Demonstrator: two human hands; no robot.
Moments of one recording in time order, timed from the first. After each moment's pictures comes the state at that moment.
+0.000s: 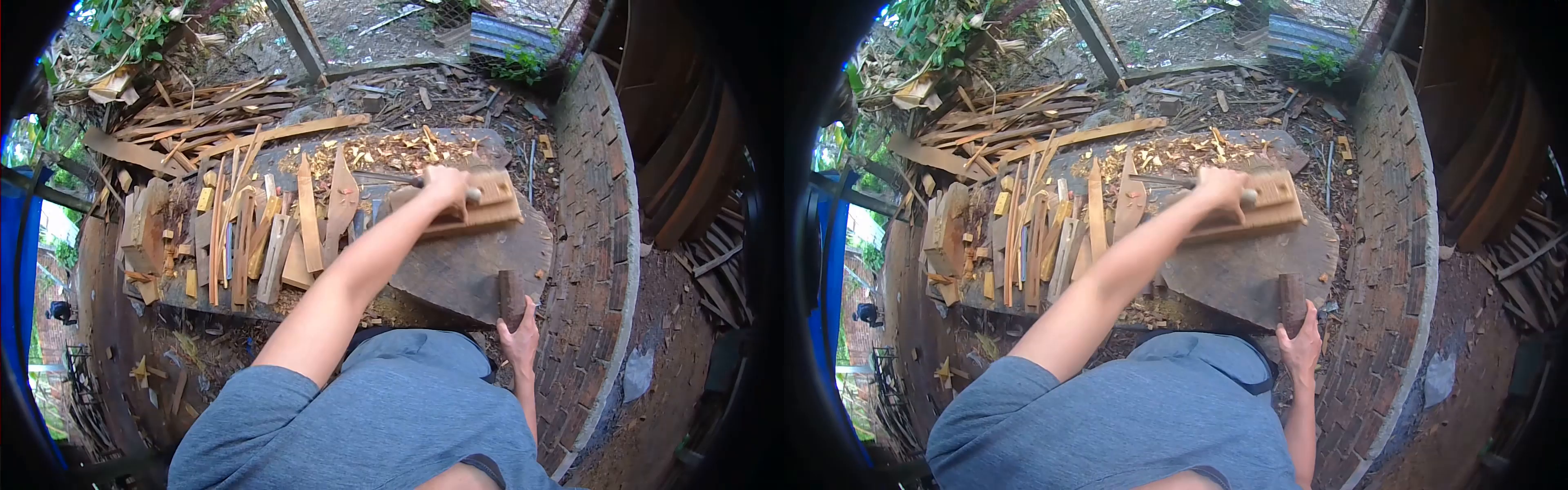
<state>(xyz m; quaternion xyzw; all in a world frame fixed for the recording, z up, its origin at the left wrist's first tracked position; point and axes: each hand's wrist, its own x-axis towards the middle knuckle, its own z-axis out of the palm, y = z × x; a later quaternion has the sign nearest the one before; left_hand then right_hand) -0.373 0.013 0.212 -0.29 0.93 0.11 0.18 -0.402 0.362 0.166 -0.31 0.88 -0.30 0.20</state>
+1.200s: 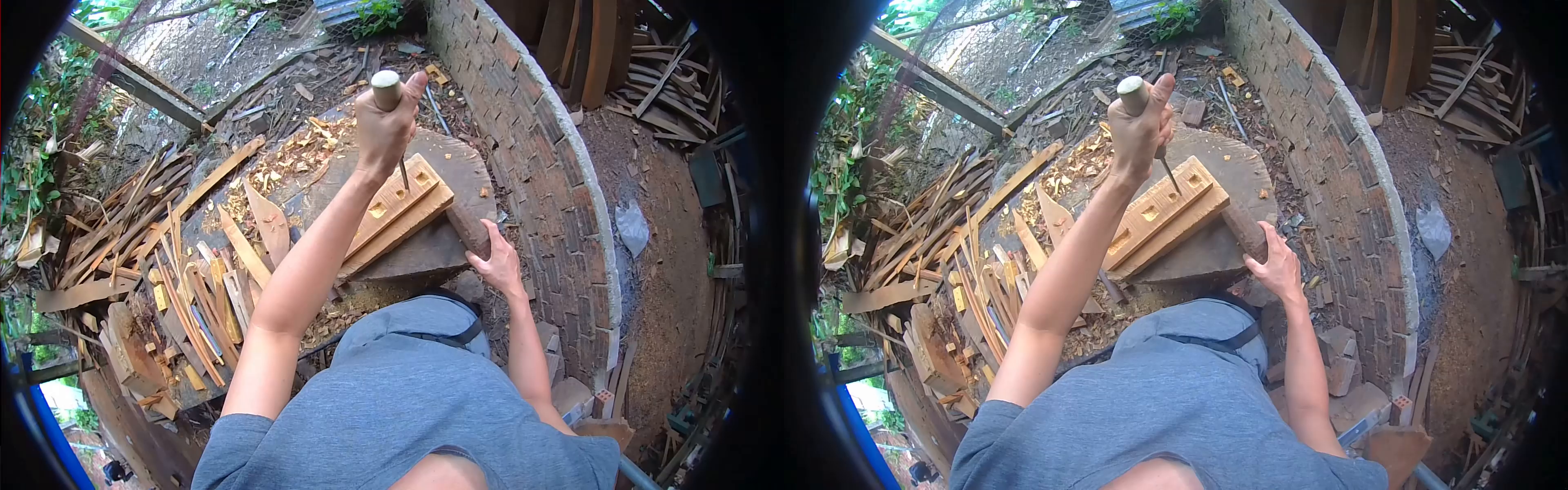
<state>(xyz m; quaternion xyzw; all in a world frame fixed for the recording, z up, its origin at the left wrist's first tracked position) -0.394 0.078 0.298 -0.10 0.60 0.72 -0.34 -0.393 0.364 0.163 -0.26 0.90 -0.30 0.17</state>
